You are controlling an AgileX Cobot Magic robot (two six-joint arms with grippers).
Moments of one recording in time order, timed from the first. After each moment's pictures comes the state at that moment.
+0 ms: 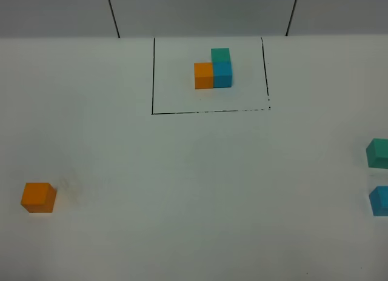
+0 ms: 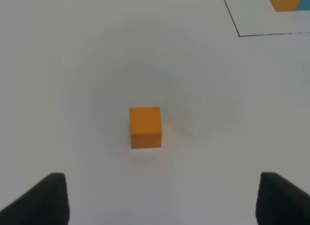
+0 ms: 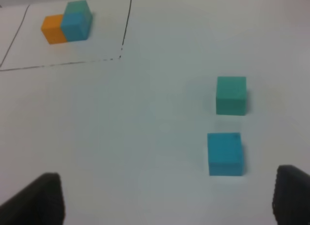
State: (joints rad) left arm -0.01 0.00 -0.50 -0.11 1.06 0.03; right arm 0.03 0.00 -0.50 0.04 1.05 0.14
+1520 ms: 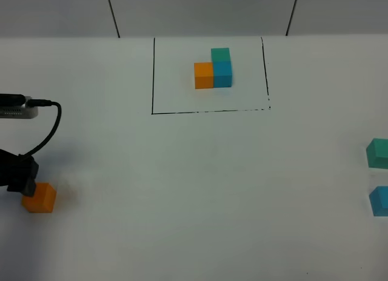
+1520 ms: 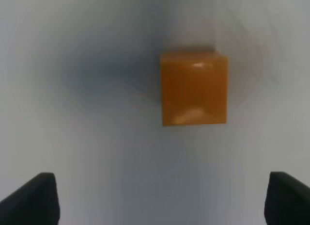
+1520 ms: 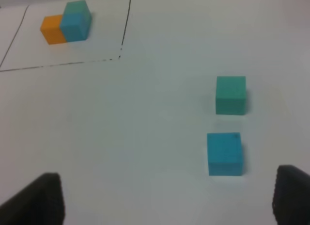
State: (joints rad) left arm -0.01 1.46 -0.82 -0.02 0.83 0.01; right arm 0.03 0.00 -0.50 0.04 1.05 0.14
